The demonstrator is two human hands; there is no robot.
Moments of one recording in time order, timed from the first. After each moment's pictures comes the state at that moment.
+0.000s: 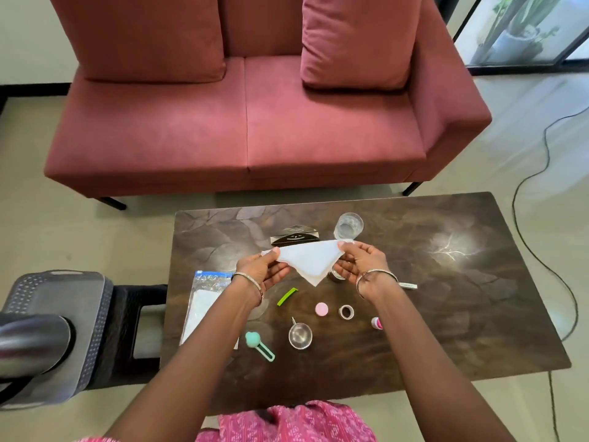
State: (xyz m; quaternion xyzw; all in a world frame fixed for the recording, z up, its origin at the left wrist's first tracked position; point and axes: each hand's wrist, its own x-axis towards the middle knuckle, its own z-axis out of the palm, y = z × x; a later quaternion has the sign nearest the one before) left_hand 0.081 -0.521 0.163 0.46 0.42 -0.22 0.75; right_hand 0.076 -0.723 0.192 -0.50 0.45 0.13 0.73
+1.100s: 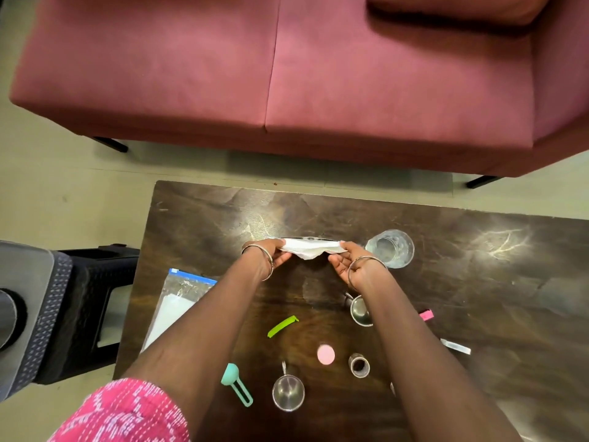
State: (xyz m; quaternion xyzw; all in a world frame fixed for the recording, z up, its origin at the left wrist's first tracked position) left_hand 0.235 -0.540 -0.042 0.46 0.55 -0.26 0.65; right_hand 0.241 -0.720 -0.041 -0.43 0.54 0.28 0.67
